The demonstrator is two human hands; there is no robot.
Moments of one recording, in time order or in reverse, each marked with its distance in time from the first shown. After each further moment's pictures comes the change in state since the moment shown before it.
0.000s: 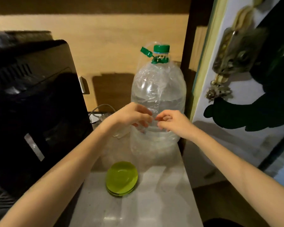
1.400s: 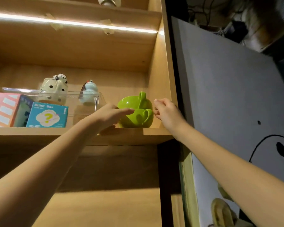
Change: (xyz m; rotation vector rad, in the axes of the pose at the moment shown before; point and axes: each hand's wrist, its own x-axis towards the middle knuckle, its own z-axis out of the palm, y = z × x) left_hand 0.094 0.330 -0.232 0.169 0.656 0.604; right_hand 0.146 -0.294 -0.291 0.010 0.762 -0.673
